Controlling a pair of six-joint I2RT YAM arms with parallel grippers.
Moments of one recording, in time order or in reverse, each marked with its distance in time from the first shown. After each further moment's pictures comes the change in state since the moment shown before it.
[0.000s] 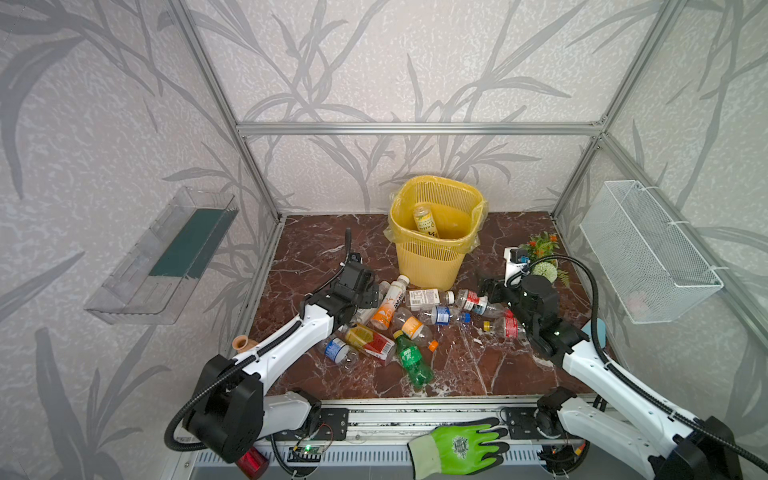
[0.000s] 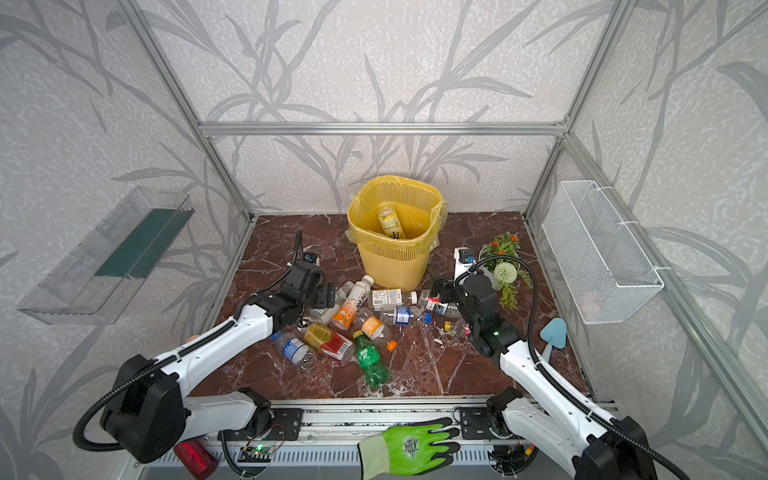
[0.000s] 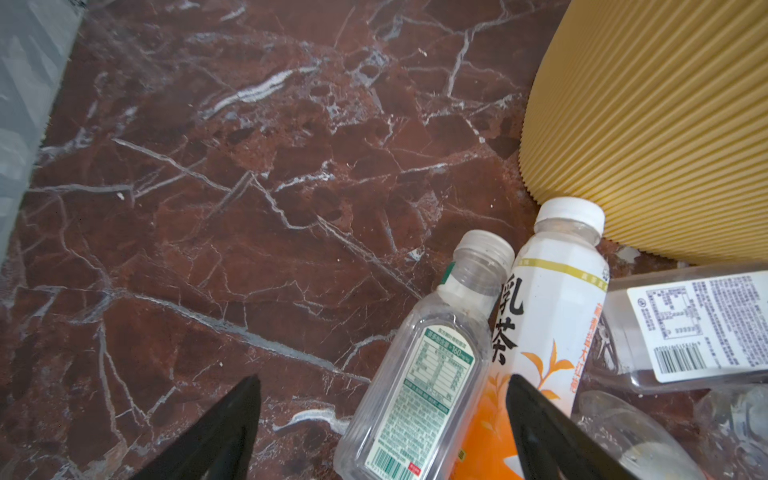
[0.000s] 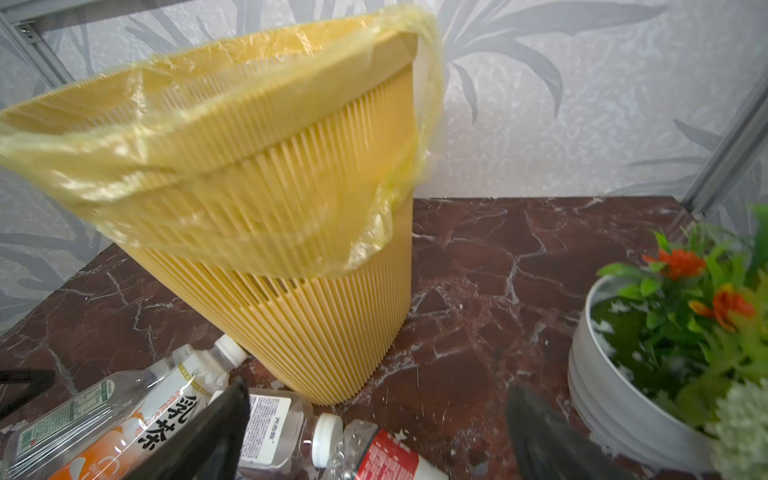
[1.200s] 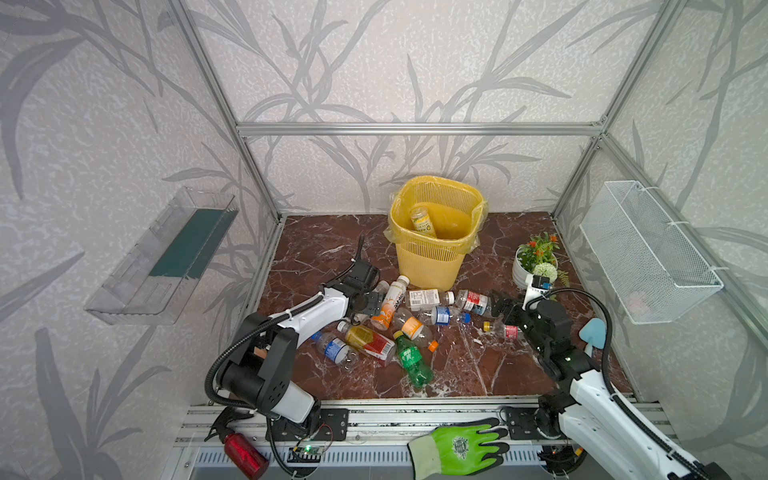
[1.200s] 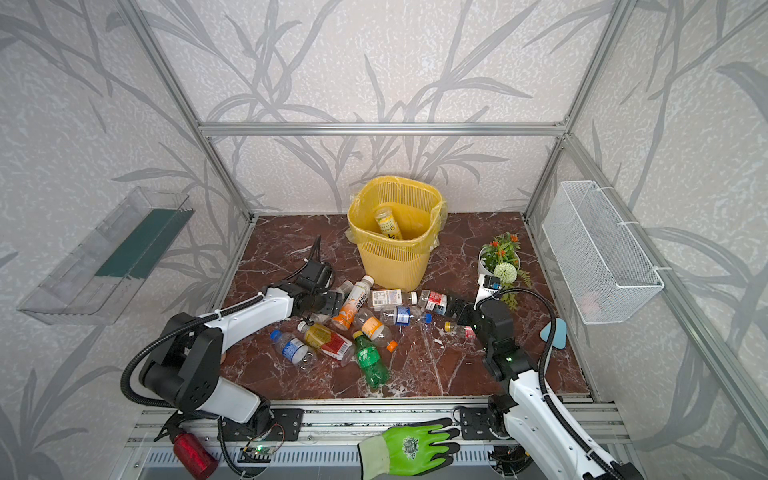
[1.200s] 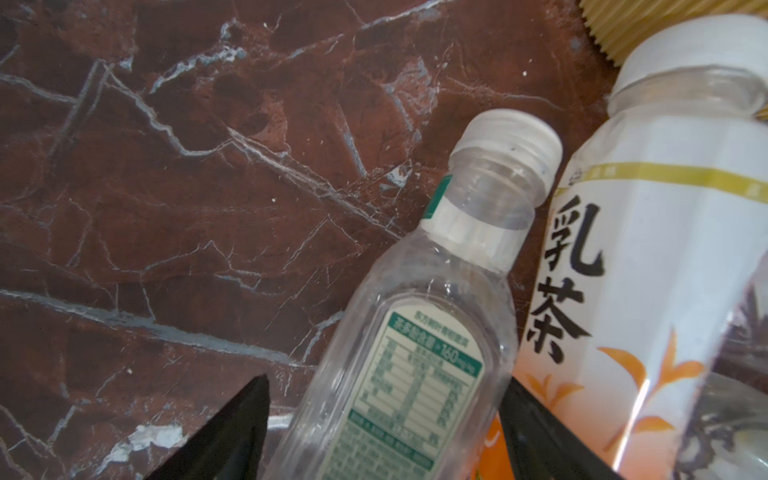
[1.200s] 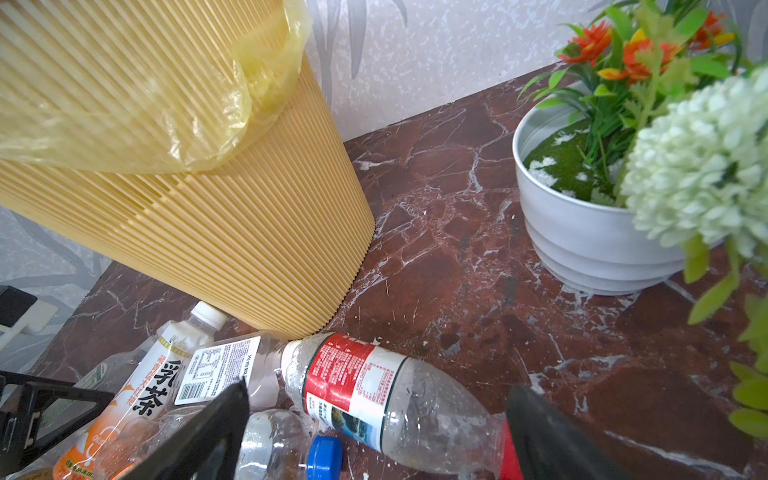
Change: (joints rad) left arm 0.045 0.253 0.064 -0.054 0.123 0.066; right arm -0.155 -0.176 -0.217 -0.042 -0.131 0.182
